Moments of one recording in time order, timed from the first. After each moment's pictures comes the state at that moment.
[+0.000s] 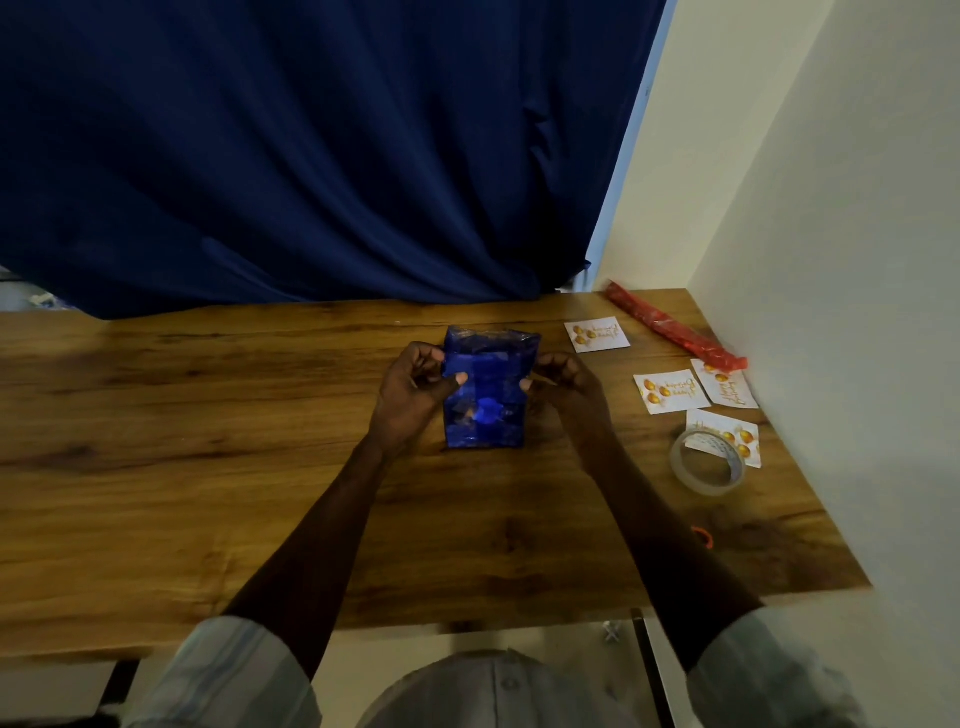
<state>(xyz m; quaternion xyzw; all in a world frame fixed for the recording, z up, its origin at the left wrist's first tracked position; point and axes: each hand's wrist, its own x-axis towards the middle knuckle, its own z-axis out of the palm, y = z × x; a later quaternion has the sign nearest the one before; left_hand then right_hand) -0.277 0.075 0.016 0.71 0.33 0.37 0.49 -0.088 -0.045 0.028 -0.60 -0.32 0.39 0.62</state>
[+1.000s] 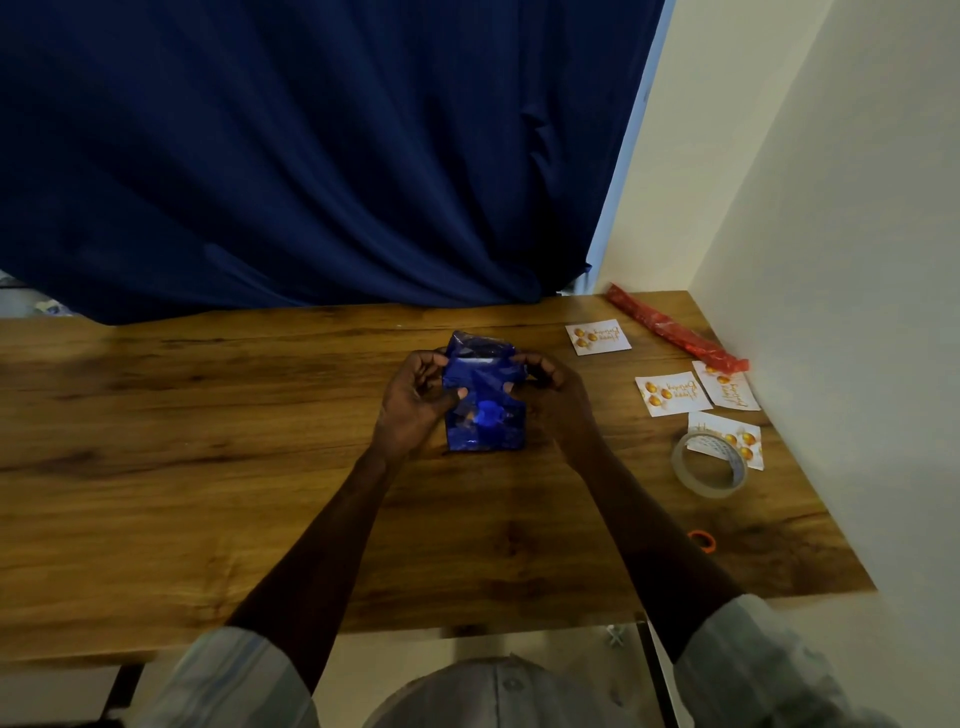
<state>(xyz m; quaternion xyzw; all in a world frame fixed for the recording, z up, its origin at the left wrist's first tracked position) -0.276 0.068 0.010 0.71 0.34 0.37 0.50 -0.099 -0.031 0.032 -0.60 -0.34 0.42 0.59</state>
